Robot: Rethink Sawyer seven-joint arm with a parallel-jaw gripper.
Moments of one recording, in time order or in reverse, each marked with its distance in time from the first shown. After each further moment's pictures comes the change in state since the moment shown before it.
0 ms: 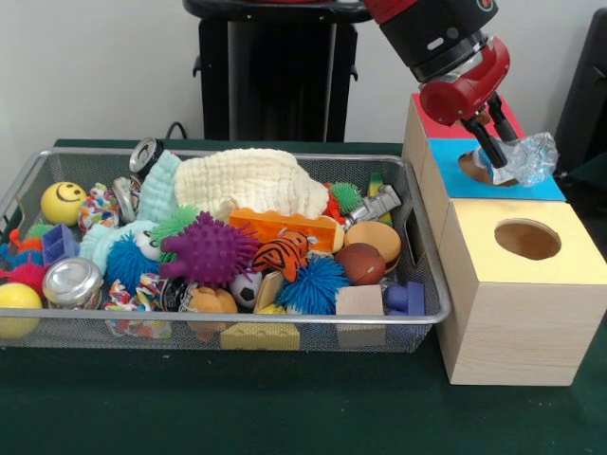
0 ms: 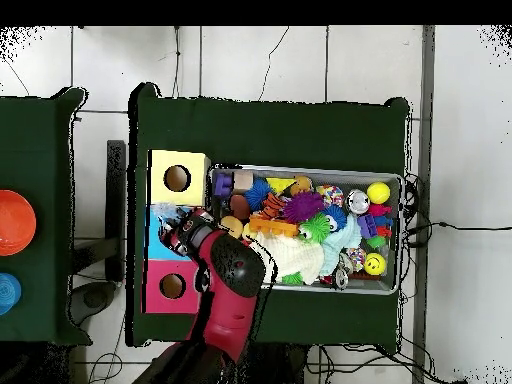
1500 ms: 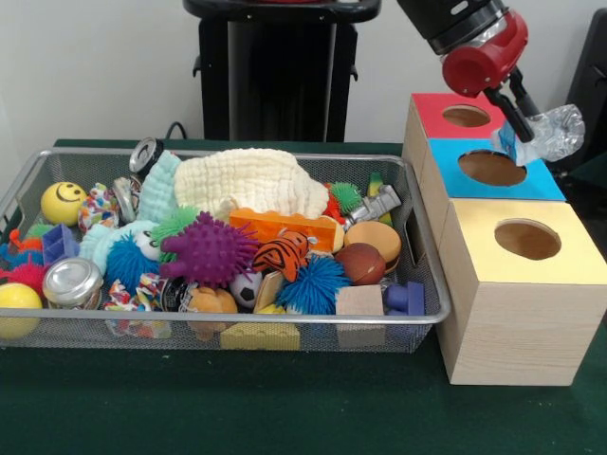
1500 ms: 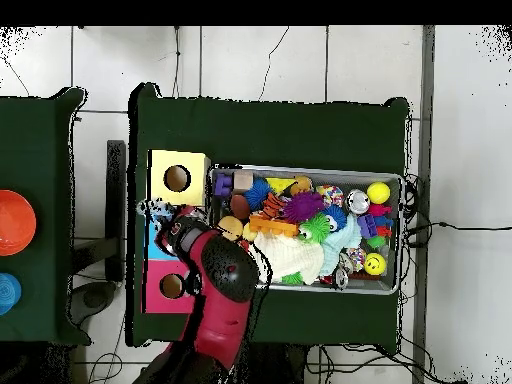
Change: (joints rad) arm 0.039 -0.054 -0.021 0.000 0.017 0.000 -0.085
